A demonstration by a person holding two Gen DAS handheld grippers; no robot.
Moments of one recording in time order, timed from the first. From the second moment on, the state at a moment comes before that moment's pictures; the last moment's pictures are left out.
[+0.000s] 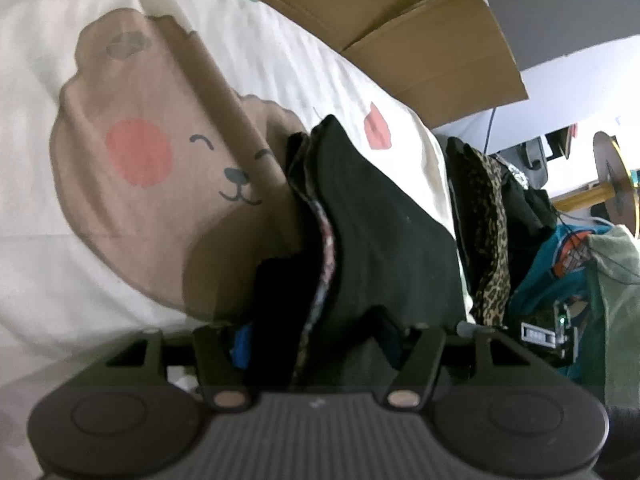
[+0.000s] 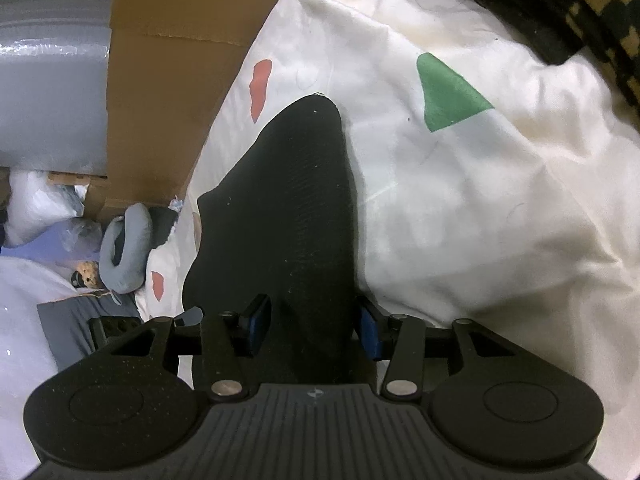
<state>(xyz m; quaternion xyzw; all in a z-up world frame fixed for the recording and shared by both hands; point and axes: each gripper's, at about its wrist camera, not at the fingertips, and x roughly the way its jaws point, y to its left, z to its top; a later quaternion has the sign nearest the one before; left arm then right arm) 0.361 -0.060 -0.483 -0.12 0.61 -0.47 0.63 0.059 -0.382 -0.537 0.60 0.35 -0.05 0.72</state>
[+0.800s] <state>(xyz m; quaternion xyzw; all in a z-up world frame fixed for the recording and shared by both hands) 0.364 -0.085 -0.487 -0.10 0.63 -0.47 0.62 0.093 -0.367 -0.541 0.59 0.36 -0.04 0.72</state>
